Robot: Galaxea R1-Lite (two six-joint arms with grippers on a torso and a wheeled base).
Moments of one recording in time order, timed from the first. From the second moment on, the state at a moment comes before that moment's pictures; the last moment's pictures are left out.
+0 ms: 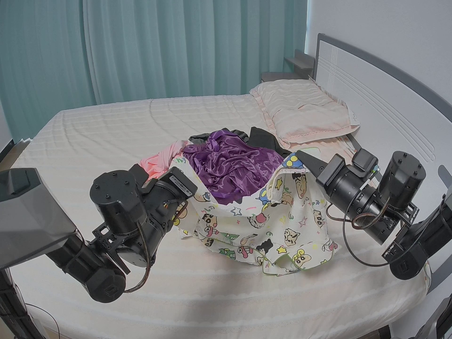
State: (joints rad) left arm -0.62 1.97 -0.60 -1.47 0.38 -0.67; right arm 0.56 1.85 -0.56 -1.42 0.01 0.84
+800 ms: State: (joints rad) left arm -0.65 1.98 -0.51 -1.47 0.39 -0.70; right arm 0.55 1.87 -0.41 -1.55 0.00 0.90
